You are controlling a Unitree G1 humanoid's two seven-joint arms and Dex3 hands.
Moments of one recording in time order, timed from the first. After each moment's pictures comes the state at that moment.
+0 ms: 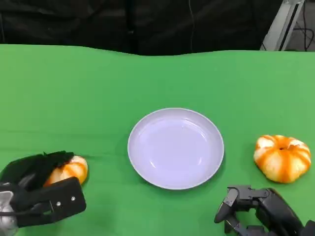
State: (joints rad) left arm -0.26 0.44 -0.27 0.63 0.60 -0.15 0.03; right arm -0.07 -0.09 0.10 0.76 0.00 -0.93 0.40
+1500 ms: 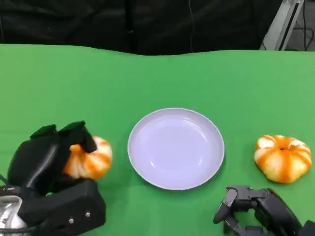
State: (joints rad) left arm -0.02 0.38 -0.18 -0.04 0.59 -0.07 0.12; right arm -0.08 -0.09 0.10 0.77 -0.01 -0.93 0.39
